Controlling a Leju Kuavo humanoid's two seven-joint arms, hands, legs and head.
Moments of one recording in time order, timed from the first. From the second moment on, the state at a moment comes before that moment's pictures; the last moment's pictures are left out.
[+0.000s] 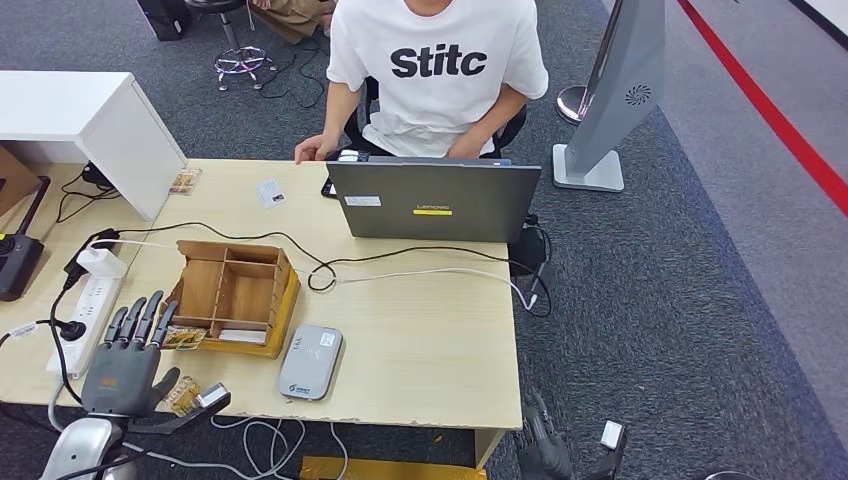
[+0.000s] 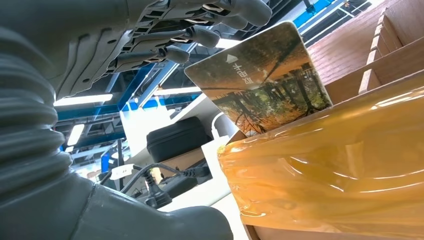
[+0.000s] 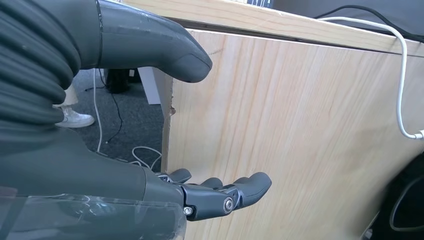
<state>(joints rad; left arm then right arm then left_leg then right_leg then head) -0.11 0.22 0.09 -0.99 -1.38 0.54 -0.35 -0.19 0.19 -0.49 -0.27 -0.30 0.65 -0.50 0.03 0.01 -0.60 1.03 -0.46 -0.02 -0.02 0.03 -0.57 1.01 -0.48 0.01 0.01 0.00</state>
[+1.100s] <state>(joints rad) -0.16 0.25 0.09 -1.01 -1.45 0.54 -0.28 -0.19 0.19 -0.49 -0.27 -0.29 0.64 -0.49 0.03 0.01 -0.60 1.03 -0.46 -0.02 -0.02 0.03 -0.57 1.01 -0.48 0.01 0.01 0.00</state>
